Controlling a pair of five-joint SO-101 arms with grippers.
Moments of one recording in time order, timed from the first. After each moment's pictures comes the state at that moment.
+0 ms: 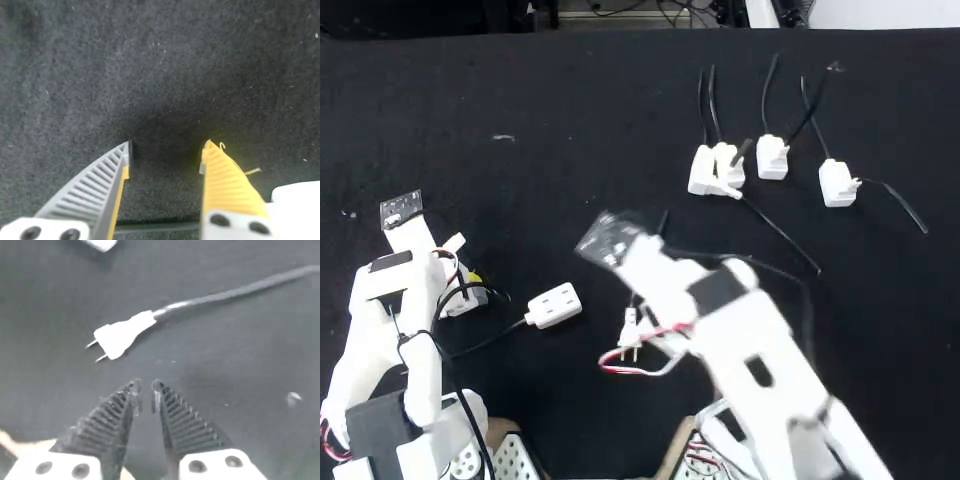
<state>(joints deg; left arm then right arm) -24.3 -19.6 56.7 49.6 0.7 -25.2 -47.4 54.5 76.2 26.0</state>
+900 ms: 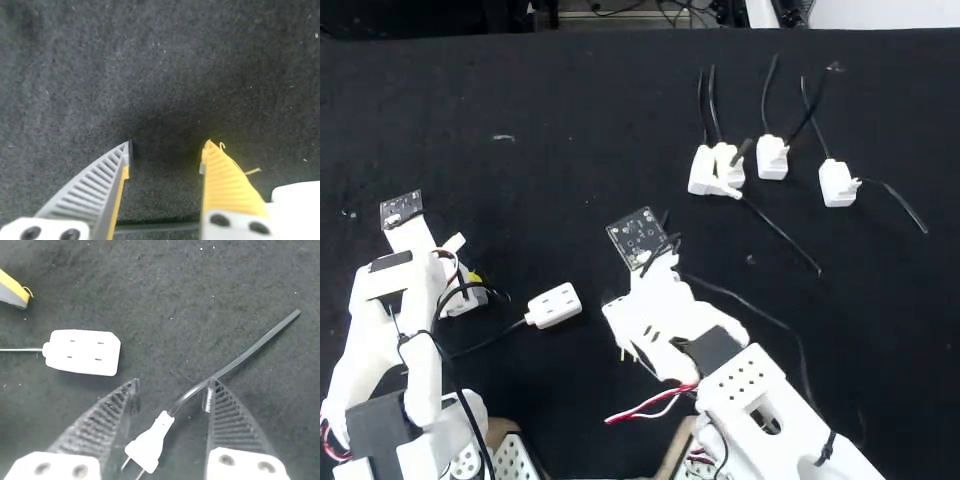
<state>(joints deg) -24.3 -19.6 56.7 49.6 0.7 -34.9 -57.2 78.1 38.5 -4.6</state>
